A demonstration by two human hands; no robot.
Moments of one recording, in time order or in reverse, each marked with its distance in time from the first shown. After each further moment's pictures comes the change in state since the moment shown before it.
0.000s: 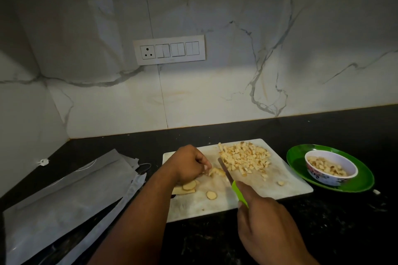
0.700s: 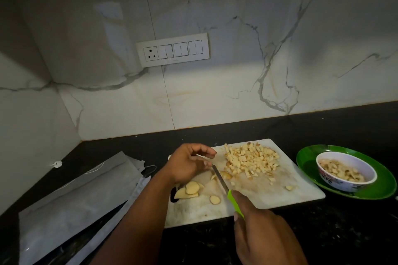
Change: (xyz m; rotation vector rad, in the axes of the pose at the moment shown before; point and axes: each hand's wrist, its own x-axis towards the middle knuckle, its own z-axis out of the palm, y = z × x) left_hand -0.002 -0.012 0.000 -0.463 0.086 0.102; right_hand 0.007 0.002 0.006 0.057 -0.137 -0.031
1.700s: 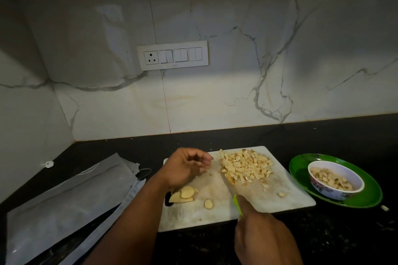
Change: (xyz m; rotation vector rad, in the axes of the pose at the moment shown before) left_hand -0.002 -0.001 -0.002 -0.140 -0.051 0.046; right_hand 0.006 0.005 0.000 -0.101 0.000 0.104
